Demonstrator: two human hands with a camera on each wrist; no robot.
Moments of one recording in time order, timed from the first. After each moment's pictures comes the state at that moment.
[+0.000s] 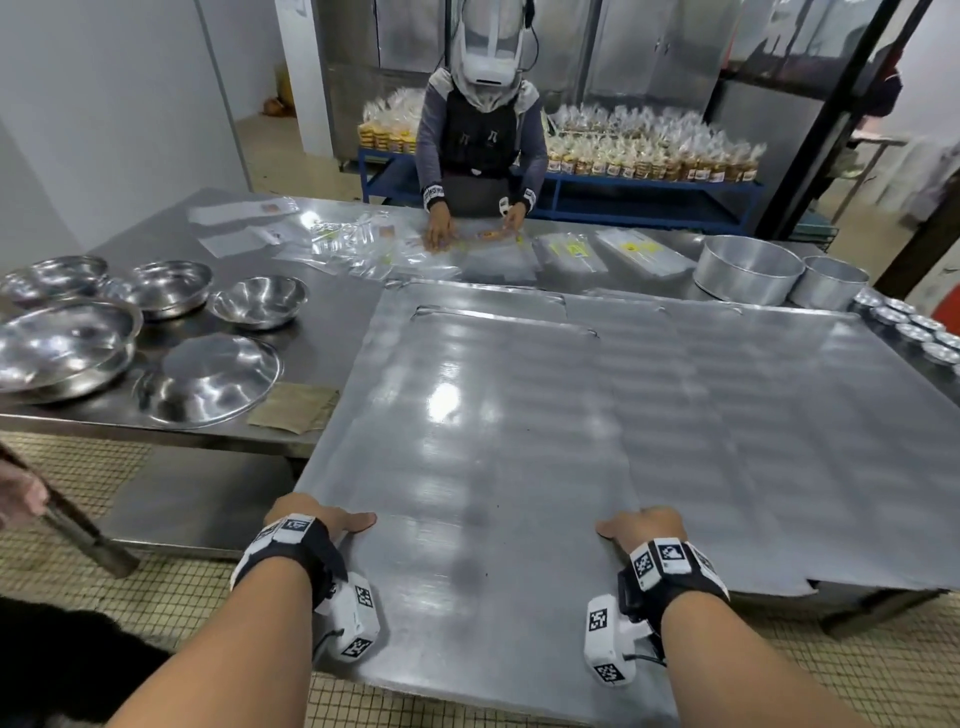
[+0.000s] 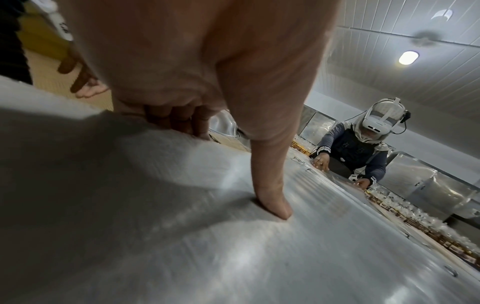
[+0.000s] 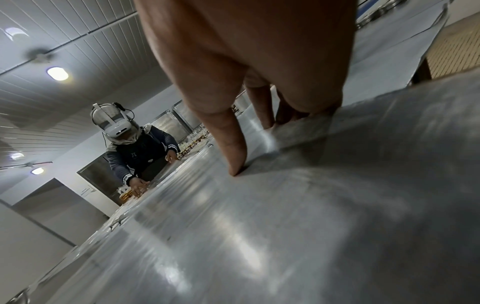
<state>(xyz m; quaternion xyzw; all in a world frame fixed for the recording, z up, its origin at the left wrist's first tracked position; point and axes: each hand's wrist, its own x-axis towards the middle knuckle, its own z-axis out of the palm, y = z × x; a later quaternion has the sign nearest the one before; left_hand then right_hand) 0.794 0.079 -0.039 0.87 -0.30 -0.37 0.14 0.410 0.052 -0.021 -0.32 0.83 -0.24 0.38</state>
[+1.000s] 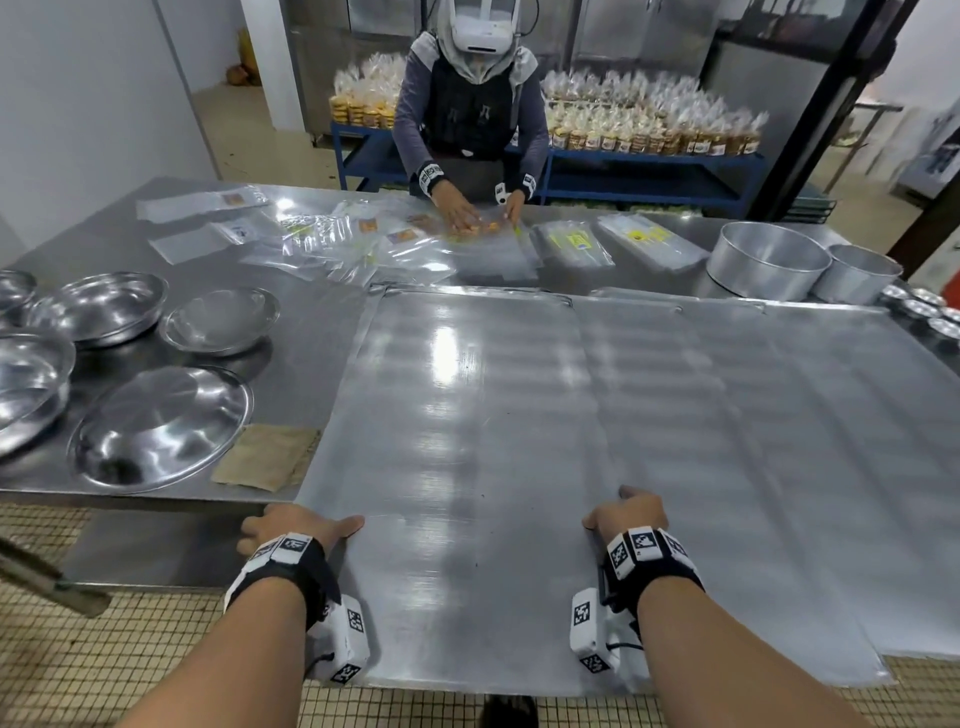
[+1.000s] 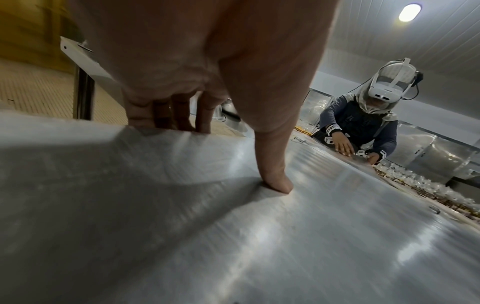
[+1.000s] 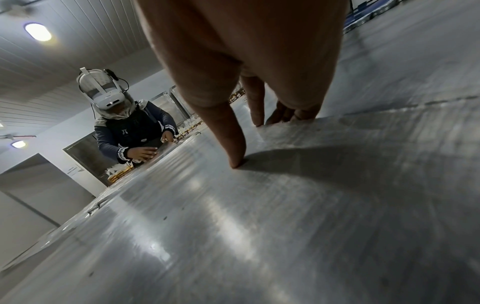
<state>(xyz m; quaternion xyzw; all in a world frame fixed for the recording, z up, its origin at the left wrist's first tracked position) 0.830 -0.041 -0.081 0.92 -0.26 -0.28 0.04 0.464 -0.059 -0.032 -0.34 0.83 -0.29 0.34</state>
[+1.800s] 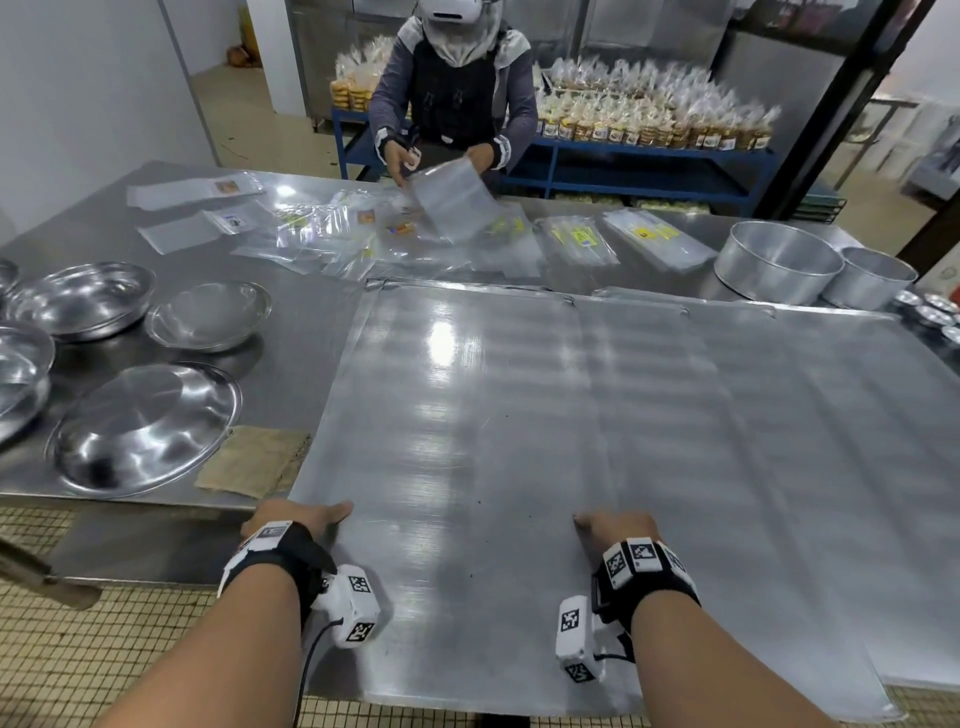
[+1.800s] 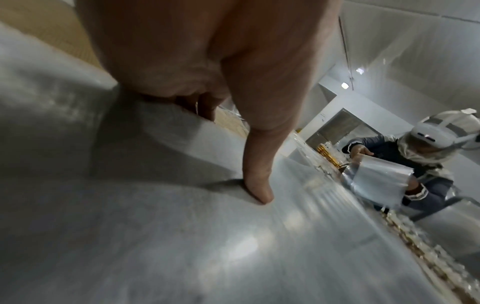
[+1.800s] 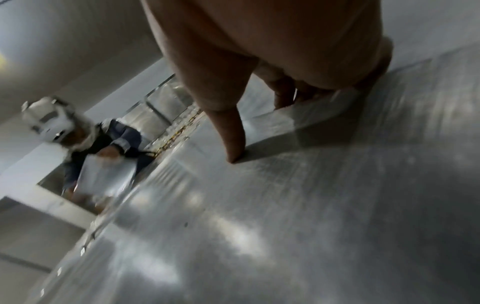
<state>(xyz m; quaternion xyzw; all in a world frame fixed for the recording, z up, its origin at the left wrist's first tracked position) 0.846 -0.073 -0.106 0.89 -0.20 -0.37 0.17 0.458 -0.087 -0.056 -0.32 0.84 -0.15 0.41</state>
